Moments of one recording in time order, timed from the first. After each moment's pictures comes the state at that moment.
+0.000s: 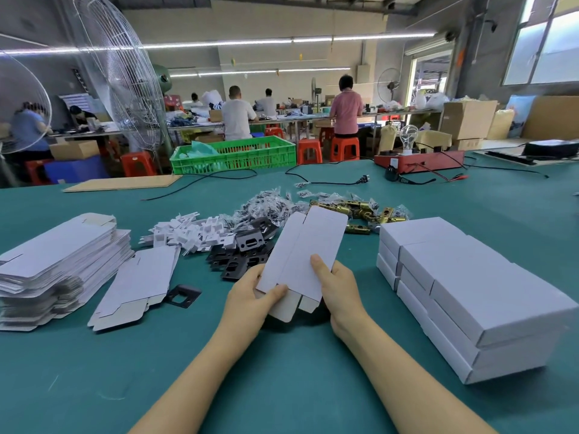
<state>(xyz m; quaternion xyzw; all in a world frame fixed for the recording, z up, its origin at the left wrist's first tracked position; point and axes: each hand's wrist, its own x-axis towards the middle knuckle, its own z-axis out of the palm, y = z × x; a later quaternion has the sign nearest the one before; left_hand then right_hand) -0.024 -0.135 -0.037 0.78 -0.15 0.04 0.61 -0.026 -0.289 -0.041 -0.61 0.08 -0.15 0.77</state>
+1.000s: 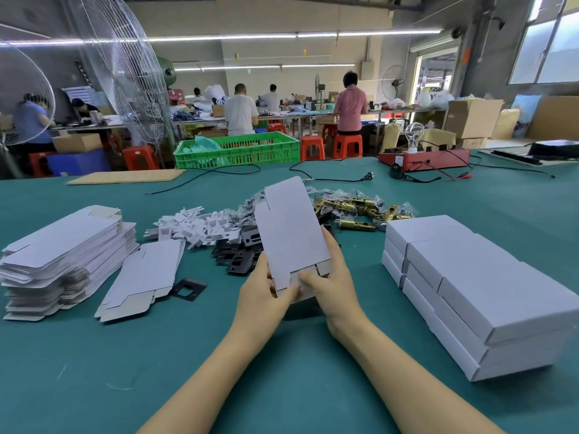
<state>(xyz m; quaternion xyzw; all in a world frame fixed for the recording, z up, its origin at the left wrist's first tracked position) -0.027 -0.144 -0.040 0.80 -0.19 0.10 0.56 -0.034 -0.277 -0.045 -0.66 -0.03 -0.21 0.72</state>
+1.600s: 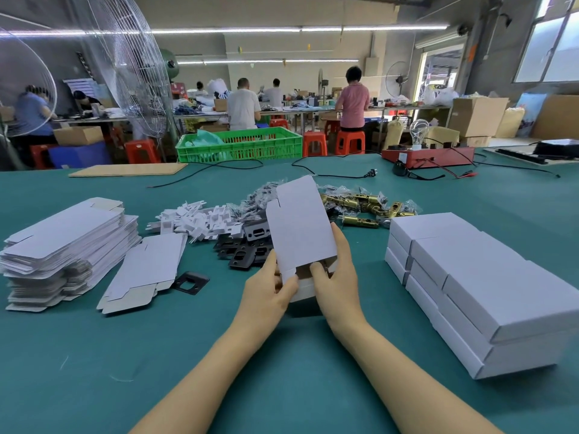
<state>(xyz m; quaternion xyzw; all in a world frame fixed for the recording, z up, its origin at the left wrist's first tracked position) -0.025 -0.145 -0.043 0.81 -0.23 0.09 0.53 -0.039 -0.272 -0.042 -0.72 0.00 -0.27 0.64</state>
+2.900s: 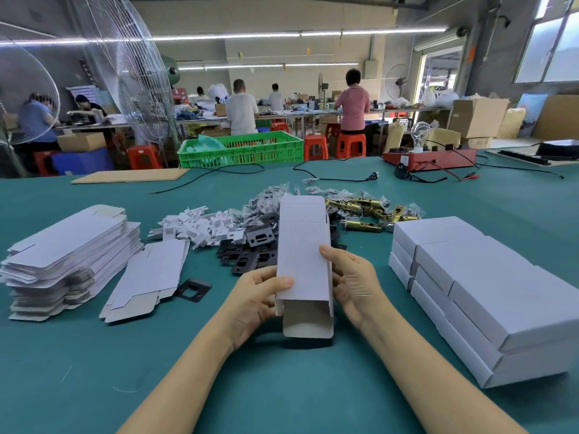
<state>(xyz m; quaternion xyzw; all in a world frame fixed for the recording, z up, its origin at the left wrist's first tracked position) -0.015 -0.120 -0.025 0.61 -0.15 -0.19 0.75 -0.037 -0.292 -0.017 -0.53 0.06 -0.08 0.84</state>
